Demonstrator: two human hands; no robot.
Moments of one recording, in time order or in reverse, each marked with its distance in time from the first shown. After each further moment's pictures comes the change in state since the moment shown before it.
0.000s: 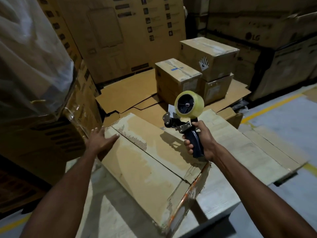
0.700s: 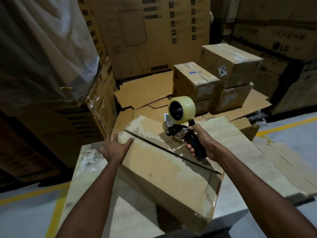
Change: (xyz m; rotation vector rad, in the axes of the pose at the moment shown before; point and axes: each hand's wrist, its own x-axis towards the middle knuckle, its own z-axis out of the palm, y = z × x) left_hand -0.111 0.037 0.035 -0.144 0.209 -0.332; right_hand -0.017 -0.009 0.022 -0.457 -0.040 0.048
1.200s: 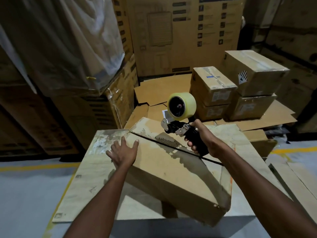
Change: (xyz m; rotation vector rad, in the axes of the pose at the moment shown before) left_hand -0.117 0.021 -0.003 0.003 0.069 -0.224; right_hand -0.032 -0.015 -0.024 -0.192 -0.129 -0.062
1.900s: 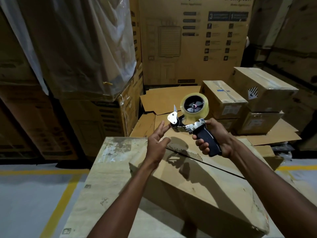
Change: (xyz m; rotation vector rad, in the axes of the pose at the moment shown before) left_hand 0.001 0.035 -0.080 -1.300 -0.398 0.459; right_hand 0.038 -0.058 0.059 0.334 -0.268 0.145
